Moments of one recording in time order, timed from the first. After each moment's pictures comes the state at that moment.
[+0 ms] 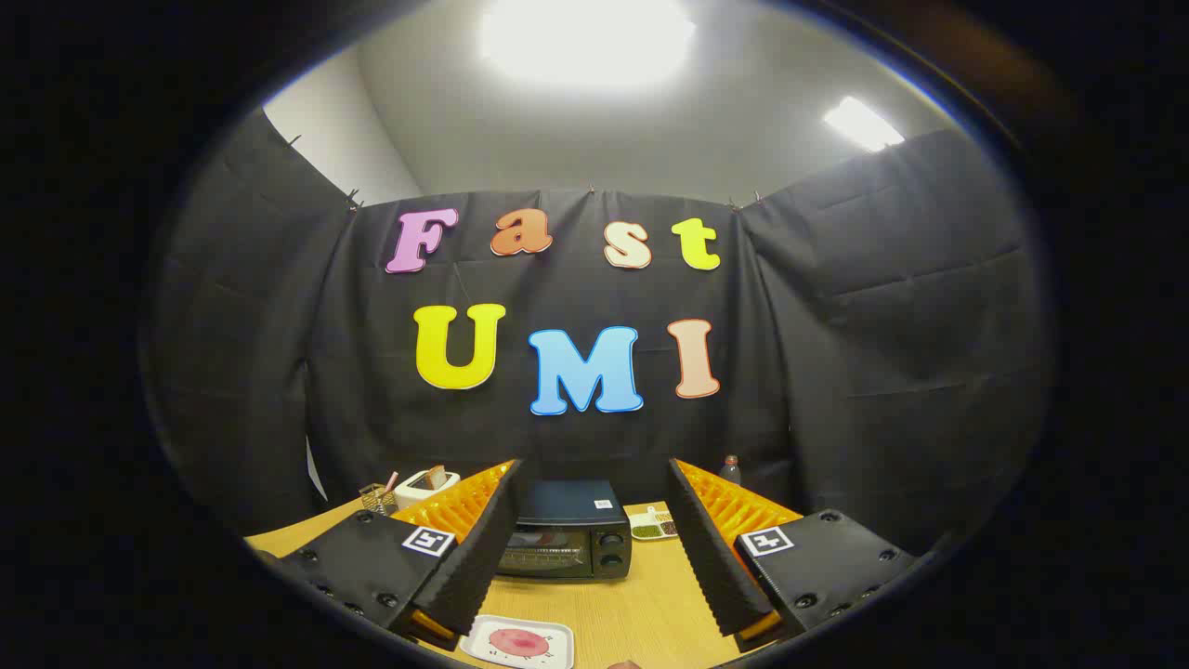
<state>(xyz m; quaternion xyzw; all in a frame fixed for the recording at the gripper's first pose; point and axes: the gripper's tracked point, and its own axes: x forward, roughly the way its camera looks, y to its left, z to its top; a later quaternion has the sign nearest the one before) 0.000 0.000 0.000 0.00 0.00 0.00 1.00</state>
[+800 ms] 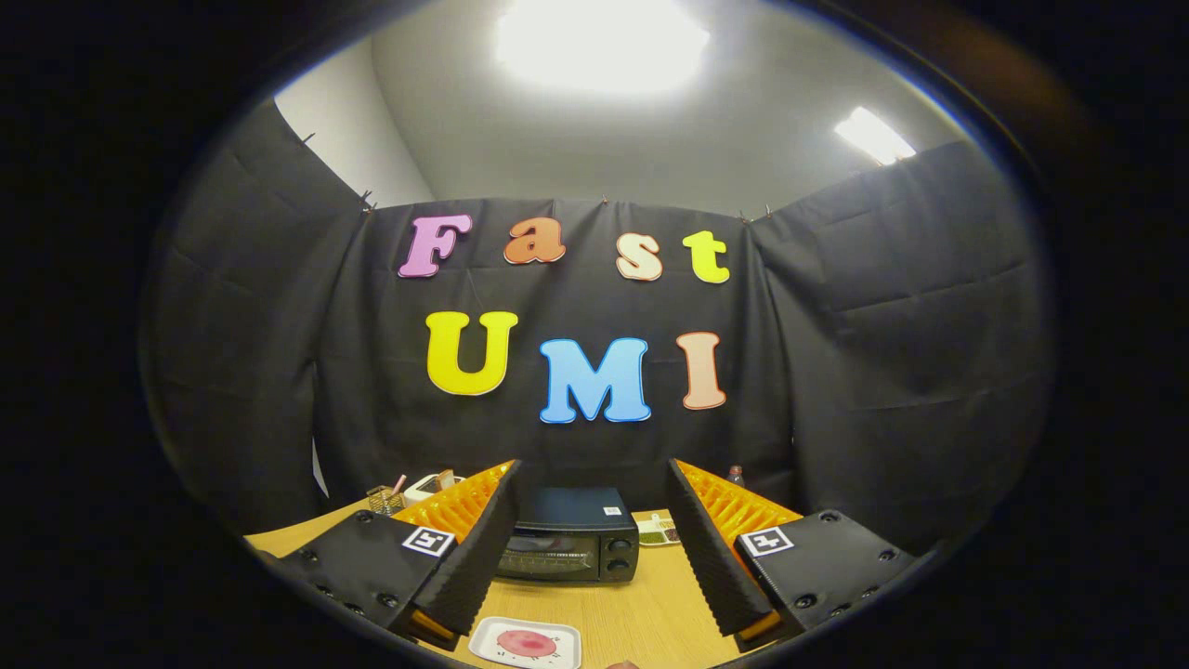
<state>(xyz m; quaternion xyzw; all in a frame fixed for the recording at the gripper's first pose) -0.008 0.020 0.014 -0.01 -0.01 0.01 1.00</state>
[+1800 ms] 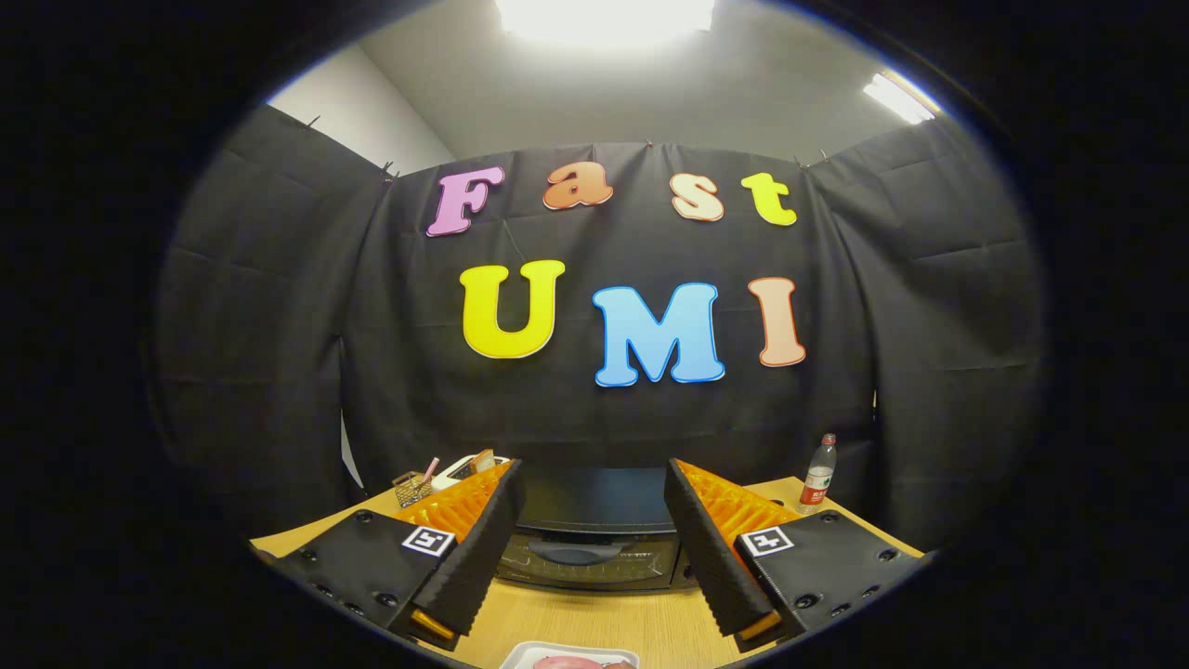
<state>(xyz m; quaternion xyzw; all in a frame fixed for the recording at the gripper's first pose) 0.131 0.089 -0.072 0.01 0.06 0.09 0.99</state>
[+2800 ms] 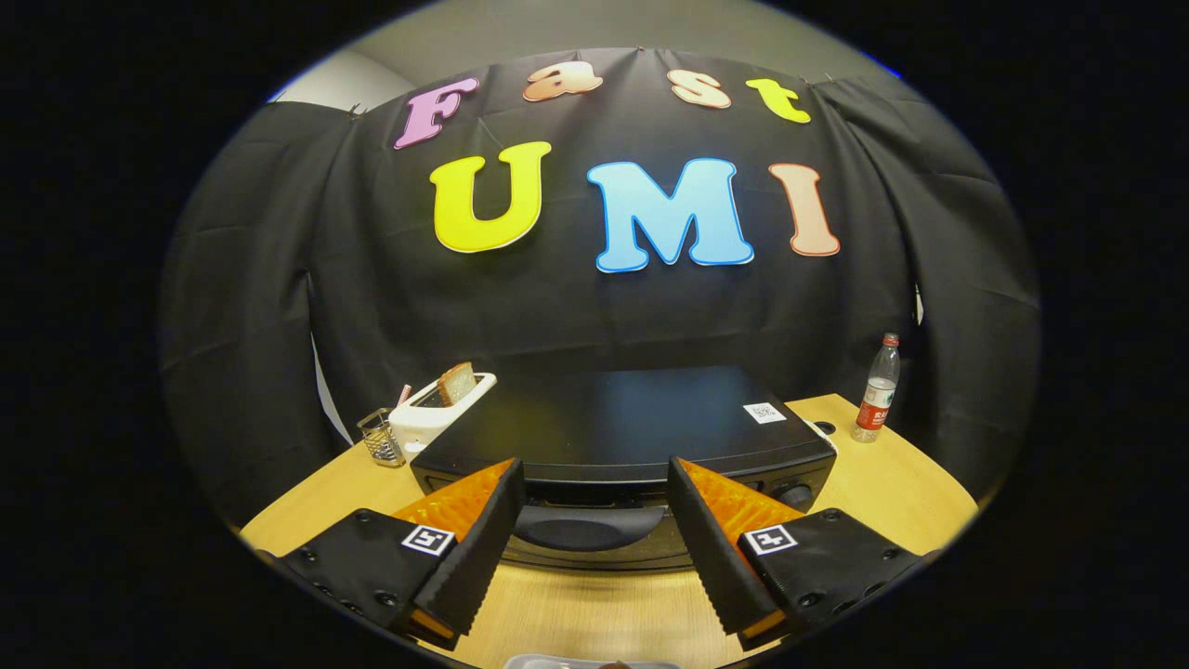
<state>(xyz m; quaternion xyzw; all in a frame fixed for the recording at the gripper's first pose) 0.217 0.121 -0.217 0.02 0.20 0.09 0.98</state>
